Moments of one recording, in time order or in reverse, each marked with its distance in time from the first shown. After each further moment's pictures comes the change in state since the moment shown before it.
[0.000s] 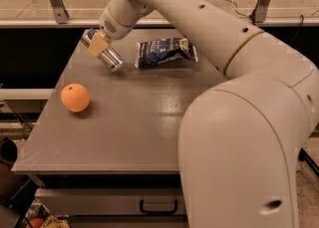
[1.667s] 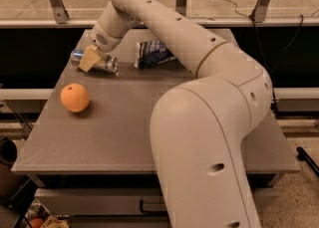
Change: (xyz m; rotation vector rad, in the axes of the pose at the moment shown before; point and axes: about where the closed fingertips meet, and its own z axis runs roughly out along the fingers) arm 0.004 0.019 0.062 -0.174 0.039 -0.054
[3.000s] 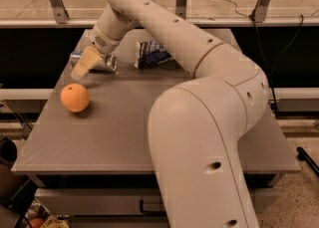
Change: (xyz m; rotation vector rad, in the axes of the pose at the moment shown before) arm 0.000 0.002 0.006 -0.009 0.005 0.000
